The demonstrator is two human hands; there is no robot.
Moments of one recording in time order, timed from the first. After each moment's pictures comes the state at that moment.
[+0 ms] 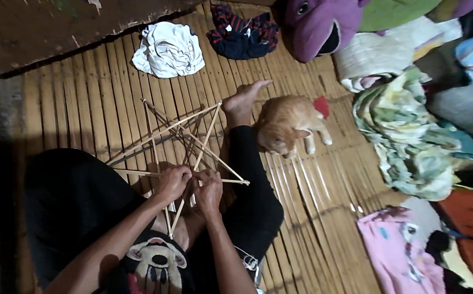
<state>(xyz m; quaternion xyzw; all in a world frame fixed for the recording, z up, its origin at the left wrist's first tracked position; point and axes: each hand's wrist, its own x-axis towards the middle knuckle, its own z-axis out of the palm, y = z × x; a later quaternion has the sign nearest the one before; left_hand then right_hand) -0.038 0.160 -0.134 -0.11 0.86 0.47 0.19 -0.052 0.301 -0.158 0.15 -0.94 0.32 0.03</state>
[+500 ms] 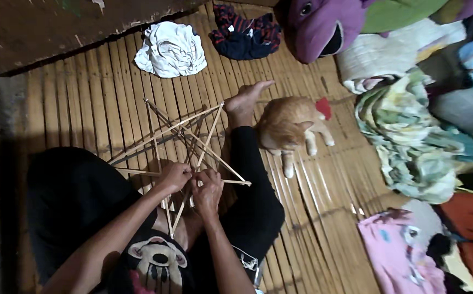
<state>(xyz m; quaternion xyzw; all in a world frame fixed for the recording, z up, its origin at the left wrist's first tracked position) -0.057 0.149 -0.128 -0.13 0.82 0.48 0.28 -0.046 0.293 -0.158 0.15 -0.95 0.28 0.06</state>
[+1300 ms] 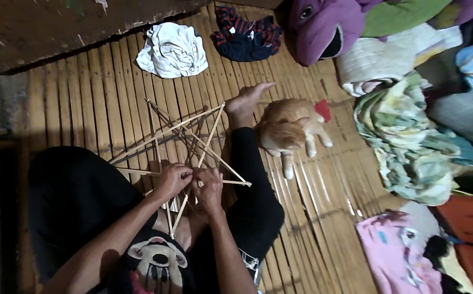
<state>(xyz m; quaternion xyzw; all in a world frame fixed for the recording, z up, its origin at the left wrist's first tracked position) -0.032 0.156 -0.158 -0.07 0.85 0.52 0.05 -0.061 0.307 -0.174 0.26 -0.91 0.29 0.10</state>
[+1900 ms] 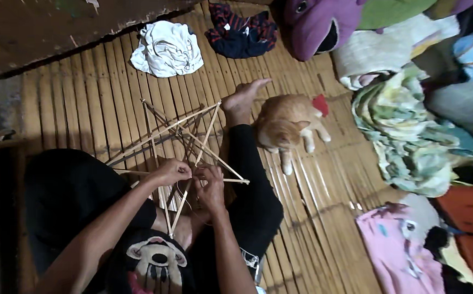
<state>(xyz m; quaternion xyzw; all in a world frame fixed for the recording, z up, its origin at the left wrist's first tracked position) -0.065 0.127 -0.142 -0.02 0.79 0.54 0.30 -0.063 0.318 -0.167 0.23 -0.90 0.36 0.03</state>
